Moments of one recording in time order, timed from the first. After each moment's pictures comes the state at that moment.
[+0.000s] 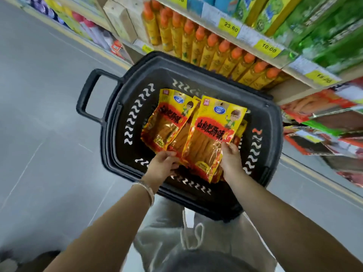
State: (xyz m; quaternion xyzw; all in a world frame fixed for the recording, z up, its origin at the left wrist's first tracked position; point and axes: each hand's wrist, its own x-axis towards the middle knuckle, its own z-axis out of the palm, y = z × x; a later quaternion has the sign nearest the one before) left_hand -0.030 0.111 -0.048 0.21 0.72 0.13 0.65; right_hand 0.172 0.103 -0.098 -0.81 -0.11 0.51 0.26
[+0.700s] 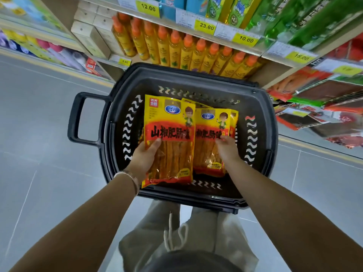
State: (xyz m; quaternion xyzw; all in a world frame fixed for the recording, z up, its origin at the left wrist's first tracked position) left_hand -0.086 0.179 -0.059 0.29 0.70 0.09 0.64; right_hand 0.154 0.116 -0.095 -0.84 -0.10 0.47 0.25
